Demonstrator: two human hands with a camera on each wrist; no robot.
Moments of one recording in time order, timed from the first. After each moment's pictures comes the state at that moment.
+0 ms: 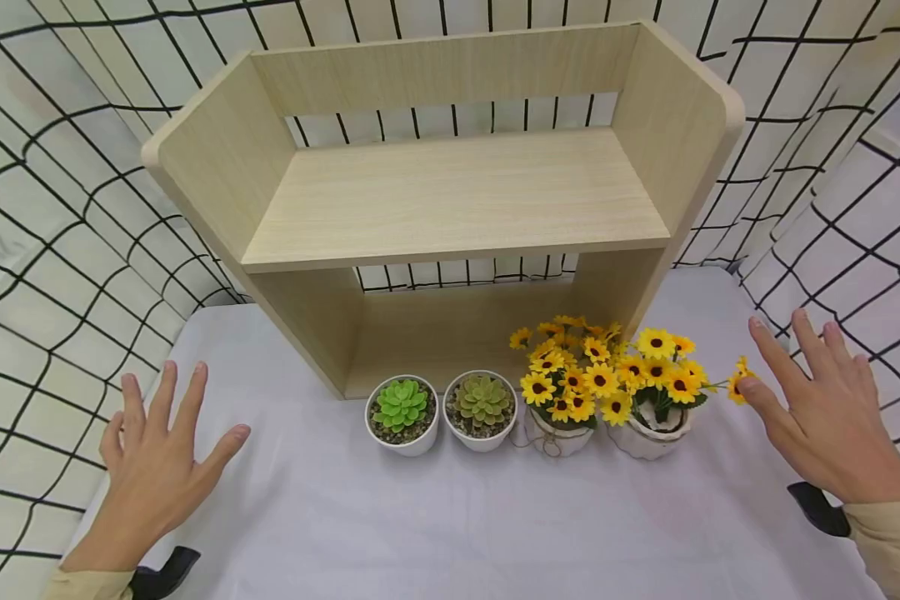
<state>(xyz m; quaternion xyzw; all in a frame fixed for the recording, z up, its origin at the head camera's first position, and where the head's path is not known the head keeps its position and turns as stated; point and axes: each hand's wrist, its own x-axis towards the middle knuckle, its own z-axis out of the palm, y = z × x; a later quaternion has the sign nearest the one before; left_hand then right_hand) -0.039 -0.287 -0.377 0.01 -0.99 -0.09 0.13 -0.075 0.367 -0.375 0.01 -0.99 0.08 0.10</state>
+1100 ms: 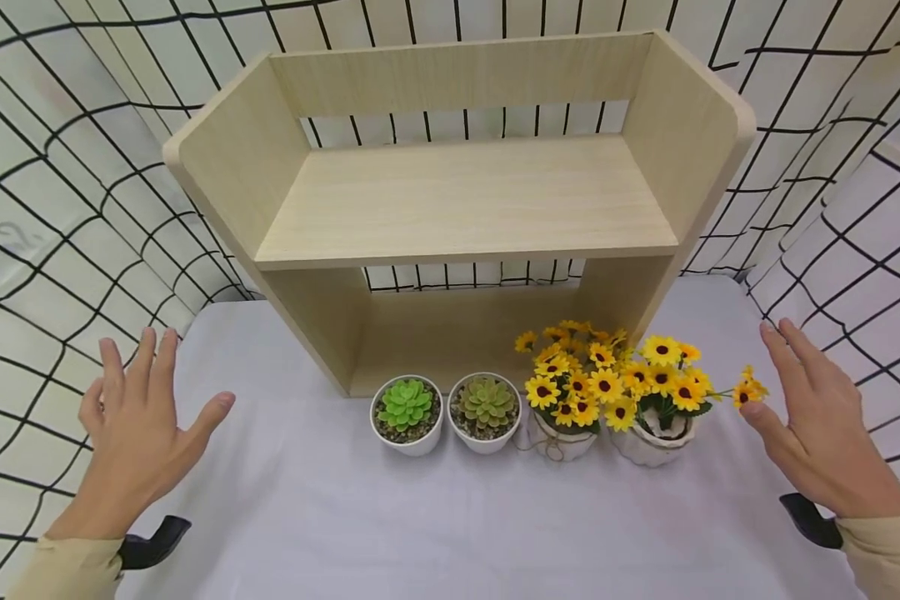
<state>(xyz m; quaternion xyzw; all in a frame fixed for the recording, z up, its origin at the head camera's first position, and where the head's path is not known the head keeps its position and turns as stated) -0.051 -0.292 -0.344 0.01 -0.98 -0.12 0.18 -0.071 0.362 -0.376 0.08 -0.97 0.17 0.17</state>
